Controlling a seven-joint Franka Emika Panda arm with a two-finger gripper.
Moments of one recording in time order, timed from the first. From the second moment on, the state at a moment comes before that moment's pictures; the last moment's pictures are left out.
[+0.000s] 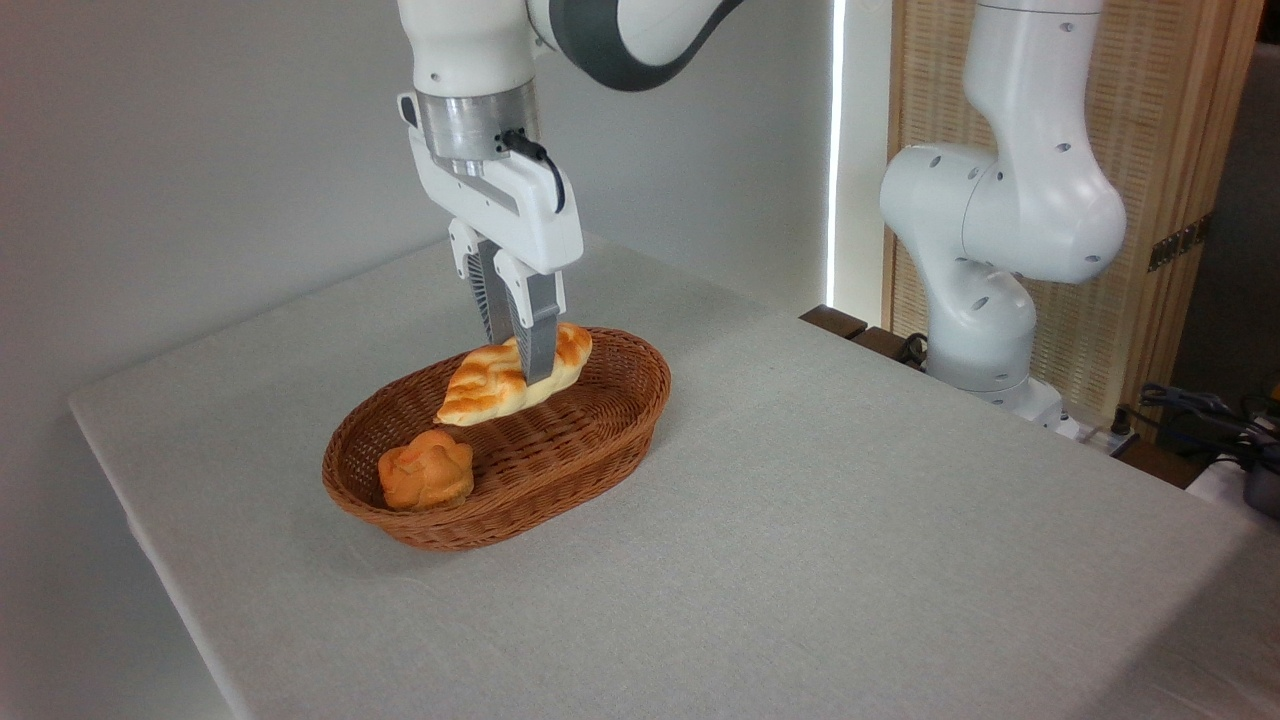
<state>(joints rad) 0.02 -0.20 -0.25 -2.04 -0.11 1.90 0.63</state>
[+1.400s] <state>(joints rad) 0.03 0.05 -0.08 -2.00 0.20 2.01 0.77</state>
